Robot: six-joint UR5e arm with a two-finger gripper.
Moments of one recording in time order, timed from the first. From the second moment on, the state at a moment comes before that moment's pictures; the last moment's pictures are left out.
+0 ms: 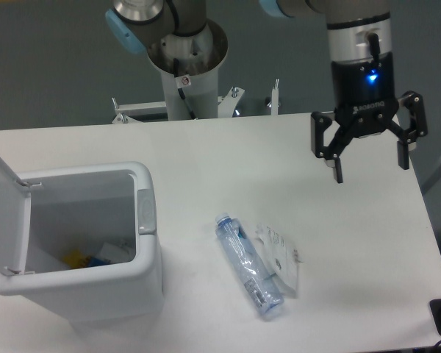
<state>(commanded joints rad) 2.70 -1.76 -1.50 -0.80 1.36 0.57</state>
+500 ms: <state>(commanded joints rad) 2.68 -1.80 -1.67 -0.70 1.52 0.69</state>
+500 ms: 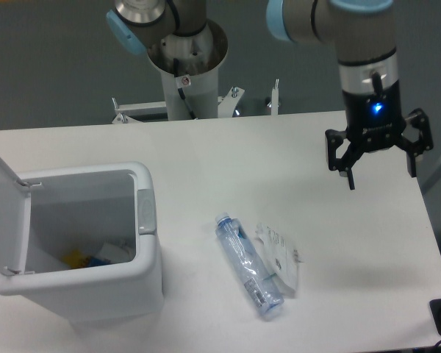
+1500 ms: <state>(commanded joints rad) 2.55 -1.94 -1.89 -0.69 1.52 0.85</state>
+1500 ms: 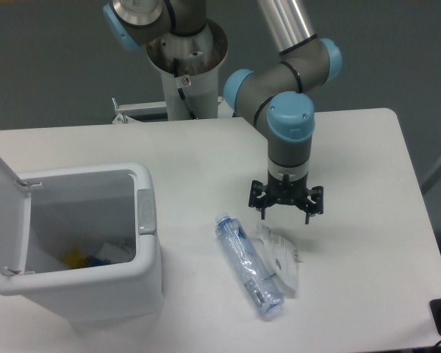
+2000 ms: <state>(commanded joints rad) 2.55 -2.02 -1.83 -0.68 1.52 0.85</state>
